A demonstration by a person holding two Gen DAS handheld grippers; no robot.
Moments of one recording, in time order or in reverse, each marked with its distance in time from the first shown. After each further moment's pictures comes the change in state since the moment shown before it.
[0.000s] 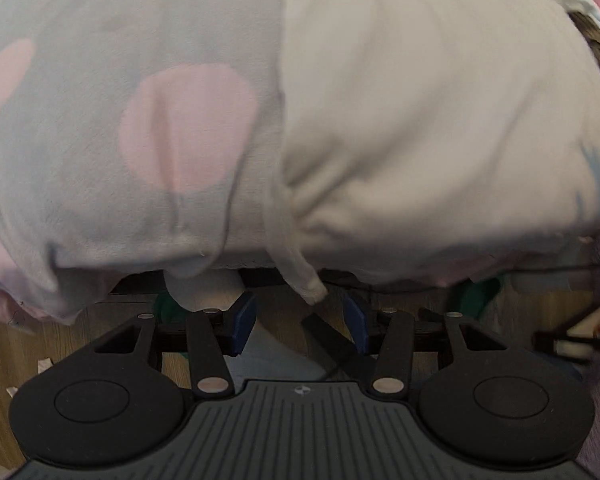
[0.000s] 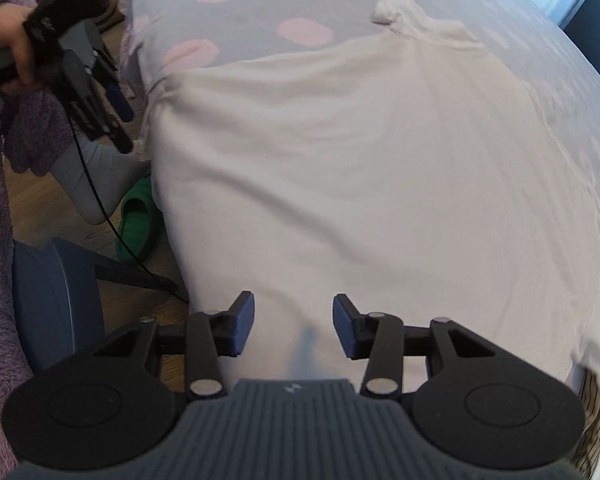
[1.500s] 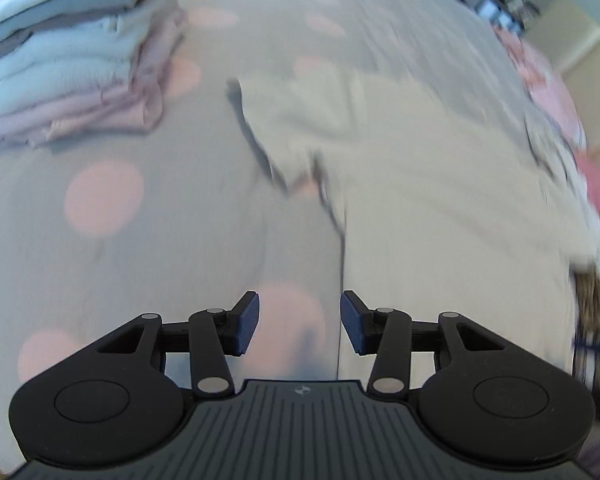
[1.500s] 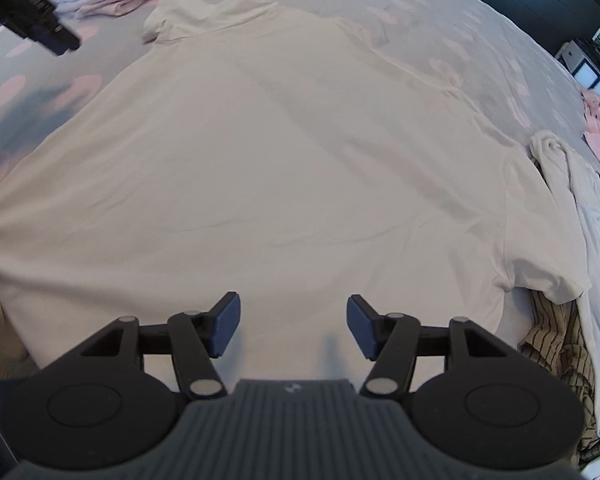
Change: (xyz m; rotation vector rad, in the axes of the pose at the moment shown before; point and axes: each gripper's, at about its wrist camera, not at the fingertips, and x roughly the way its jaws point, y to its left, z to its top) left arm -0.078 0.094 0.227 -0.261 -0.335 -0.127; right arm 0.005 -0.120 -0.023 0.485 0.002 -0.232
